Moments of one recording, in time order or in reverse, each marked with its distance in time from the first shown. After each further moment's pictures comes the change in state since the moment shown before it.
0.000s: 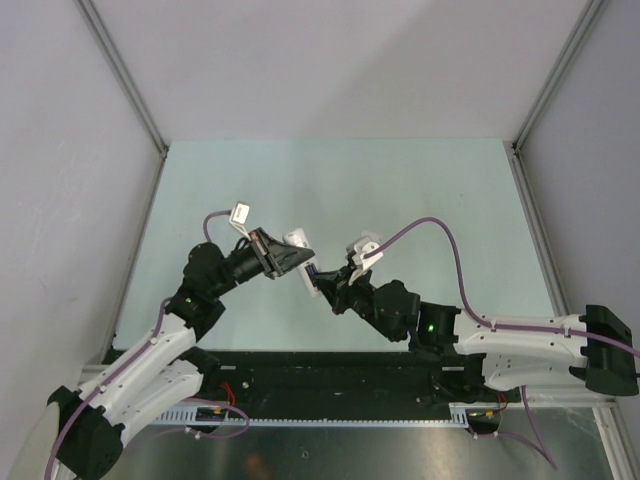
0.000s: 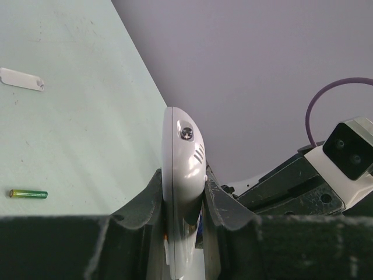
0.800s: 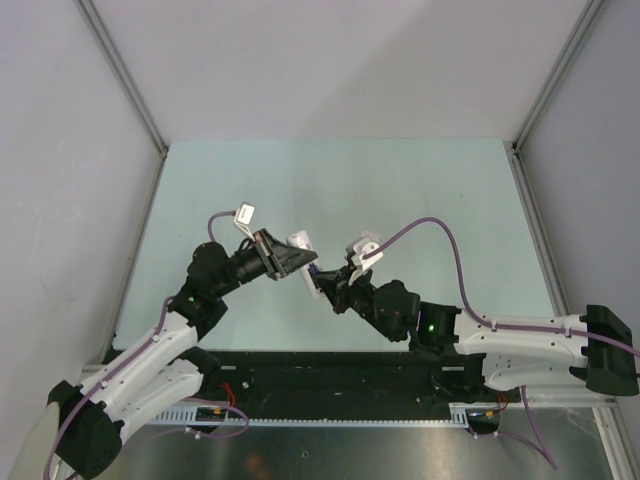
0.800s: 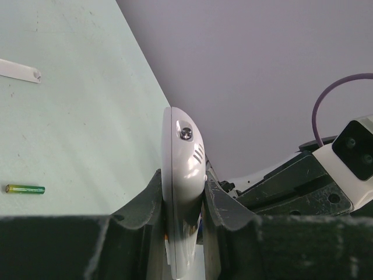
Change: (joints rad) left arm -0.021 0.023 0.000 0.001 -0.005 0.000; right arm 0.001 -0.003 0.003 -0.011 0.014 -0.025
